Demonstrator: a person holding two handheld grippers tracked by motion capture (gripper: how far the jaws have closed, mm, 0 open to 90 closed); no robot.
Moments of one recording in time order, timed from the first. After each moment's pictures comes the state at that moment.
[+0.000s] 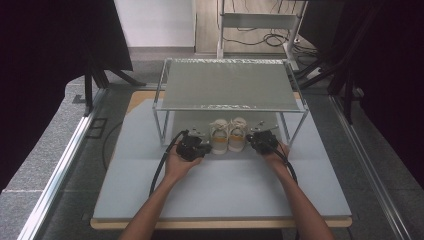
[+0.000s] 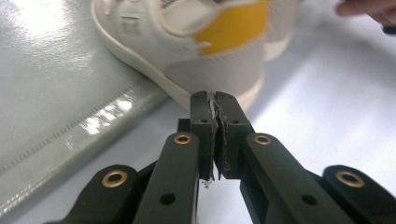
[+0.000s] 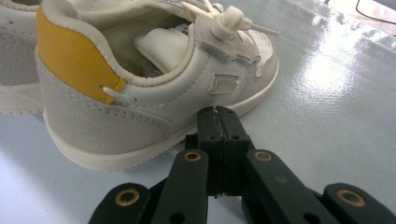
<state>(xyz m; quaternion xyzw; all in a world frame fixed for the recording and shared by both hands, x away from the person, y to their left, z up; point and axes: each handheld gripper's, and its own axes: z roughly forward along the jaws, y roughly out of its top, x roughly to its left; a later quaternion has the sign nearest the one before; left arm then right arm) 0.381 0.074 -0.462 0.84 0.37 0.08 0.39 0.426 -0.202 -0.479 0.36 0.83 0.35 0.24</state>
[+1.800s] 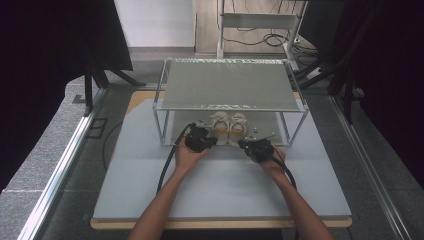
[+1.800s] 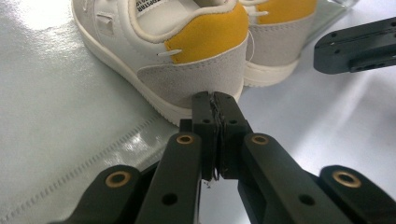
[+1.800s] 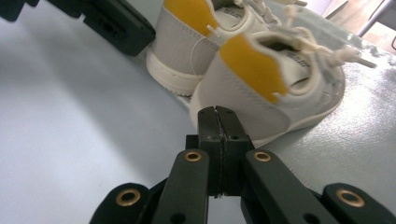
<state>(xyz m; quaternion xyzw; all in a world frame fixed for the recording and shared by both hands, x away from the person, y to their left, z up) 0.422 0.054 -0.470 0.82 0.40 0.09 0.40 0.395 -0.185 -0.470 0.29 0.84 0.39 0.23</state>
